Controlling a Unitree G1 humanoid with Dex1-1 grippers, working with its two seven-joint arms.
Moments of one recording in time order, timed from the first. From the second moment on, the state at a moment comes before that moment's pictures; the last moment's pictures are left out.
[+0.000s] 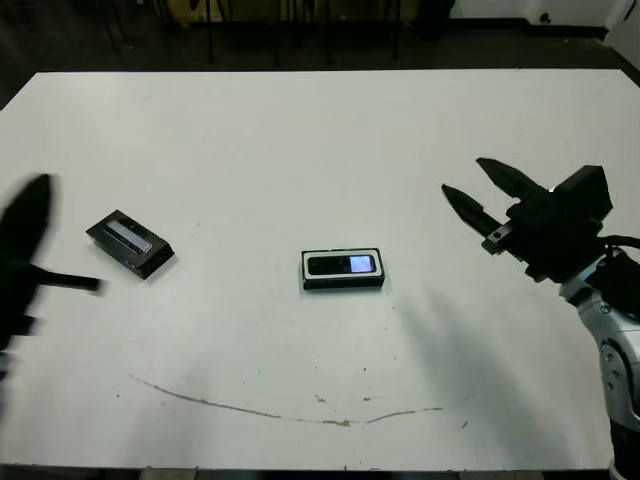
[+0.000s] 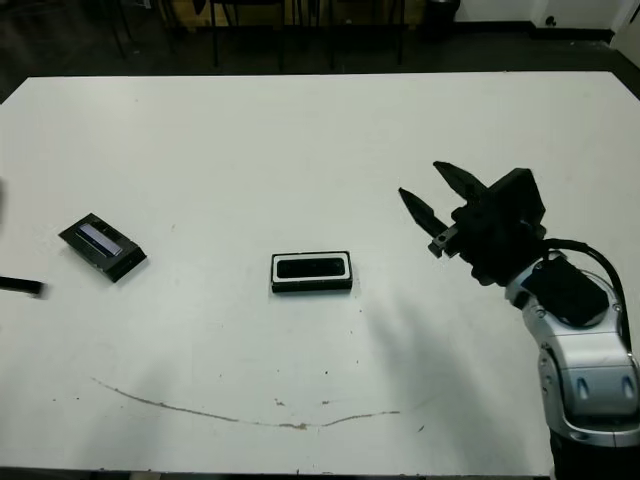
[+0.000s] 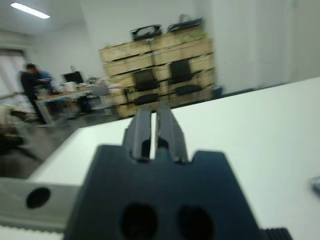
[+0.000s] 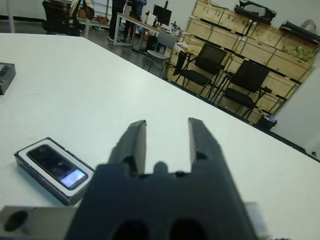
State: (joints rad) left arm 0.28 0.57 0.64 -0.72 -0.41 0.37 -0.20; right arm -0.14 -0.51 -0.13 -0.47 0.19 0.45 0.55
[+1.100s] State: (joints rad) left arm -0.48 1.02 -0.07 0.35 -0.18 0.68 -0.88; right arm -0.13 -0.51 -0.14 -0.48 0.29 0.43 0.47
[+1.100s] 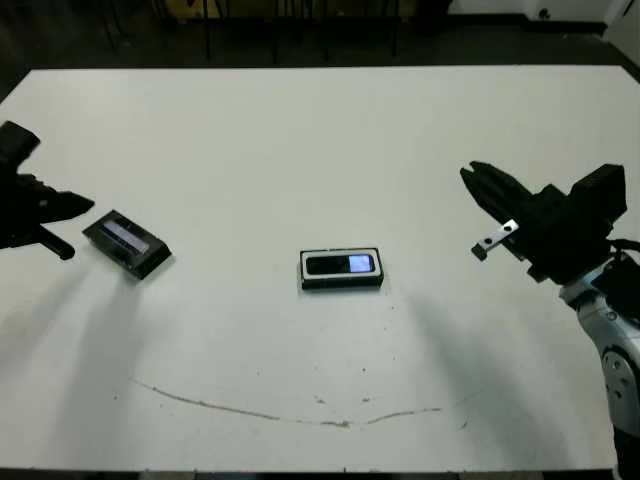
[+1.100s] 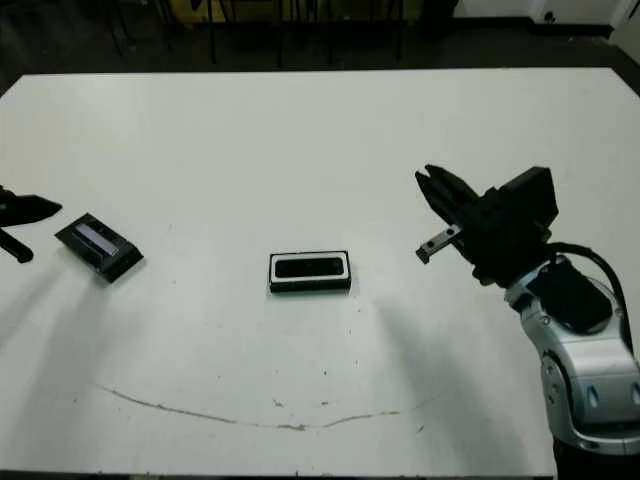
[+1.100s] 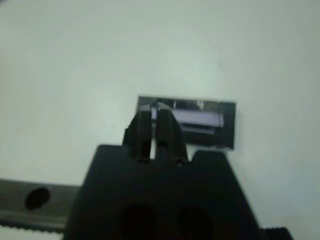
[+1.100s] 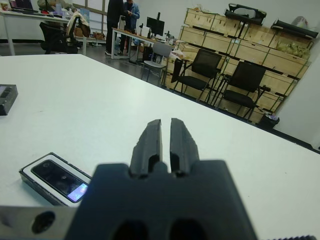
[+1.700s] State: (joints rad) left arm -0.52 0.94 -0.15 0.33 -0.06 0.72 -0.84; right arm -0.12 -0.54 -0.14 -0.49 0.29 0.45 0.46
